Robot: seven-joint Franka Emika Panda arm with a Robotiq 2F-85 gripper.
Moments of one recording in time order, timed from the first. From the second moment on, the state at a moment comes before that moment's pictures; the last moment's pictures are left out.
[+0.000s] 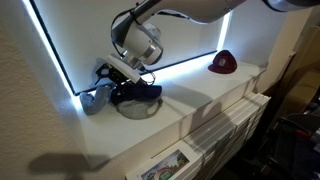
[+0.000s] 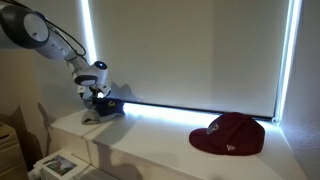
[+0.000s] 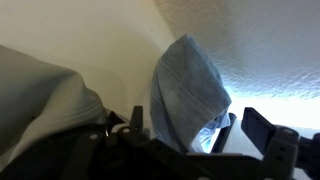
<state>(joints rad) 0.24 1.02 0.11 -1.20 0.98 2.63 0.32</state>
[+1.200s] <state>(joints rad) 0.29 1.00 0.04 -1.20 0.76 2.69 0.52</state>
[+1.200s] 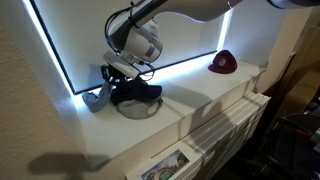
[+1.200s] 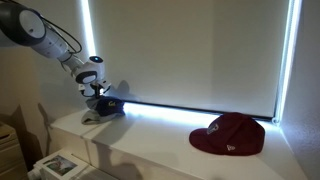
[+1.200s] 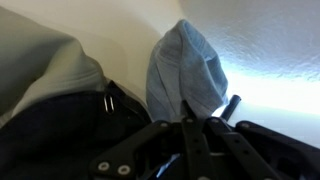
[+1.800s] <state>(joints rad) 0.78 0.66 -0.58 -1.50 0.36 2.75 1.22</state>
